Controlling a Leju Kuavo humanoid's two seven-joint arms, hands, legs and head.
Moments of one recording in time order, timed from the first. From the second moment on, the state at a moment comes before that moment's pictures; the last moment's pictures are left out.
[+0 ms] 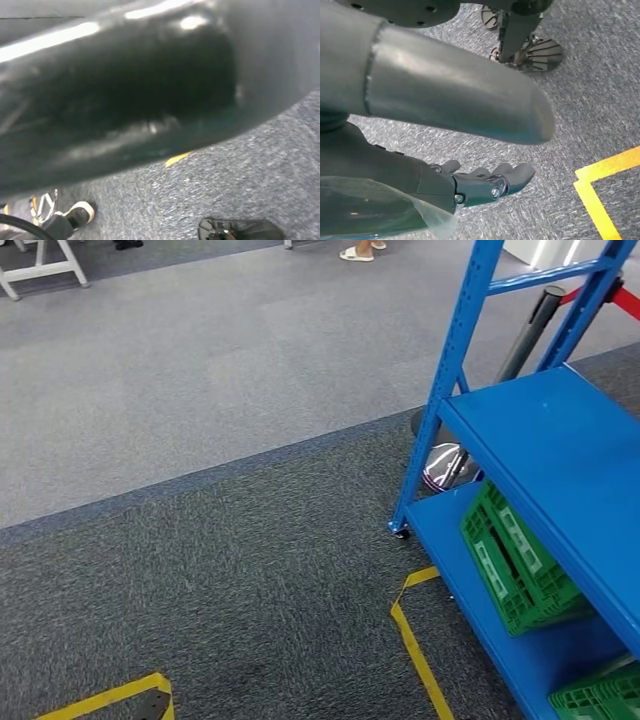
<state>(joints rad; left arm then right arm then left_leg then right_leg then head) -0.03 0.02 -0.06 -0.21 -0.15 0.39 -0.07 -0.01 0.04 -0.15 -0.18 0.27 -0.25 0.01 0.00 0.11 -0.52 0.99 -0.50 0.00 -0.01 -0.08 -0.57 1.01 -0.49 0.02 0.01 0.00</state>
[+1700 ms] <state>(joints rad) -0.03 0.01 -0.06 -0.21 -0.14 0.43 -0.07 -0.01 0.04 -0.15 -0.18 0.29 -0.28 0.05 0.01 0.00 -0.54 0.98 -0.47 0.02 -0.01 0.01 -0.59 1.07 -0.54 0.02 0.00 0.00</state>
